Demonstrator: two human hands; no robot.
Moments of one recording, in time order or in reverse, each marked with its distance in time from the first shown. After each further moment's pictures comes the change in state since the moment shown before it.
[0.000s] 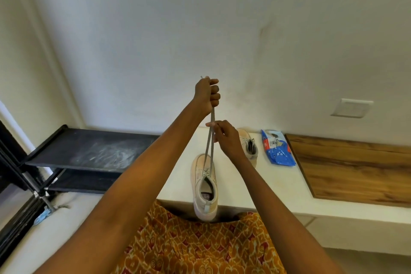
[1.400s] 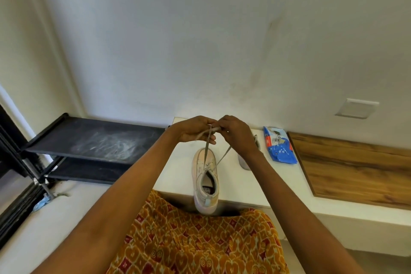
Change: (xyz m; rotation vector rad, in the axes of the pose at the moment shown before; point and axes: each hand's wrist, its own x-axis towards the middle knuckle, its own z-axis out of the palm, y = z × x) left_hand 0.010 -0.070 -0.093 0.535 -0.552 -0.215; right_hand 0.009 0.012 -0.019 -0.673 -0.118 -0.405
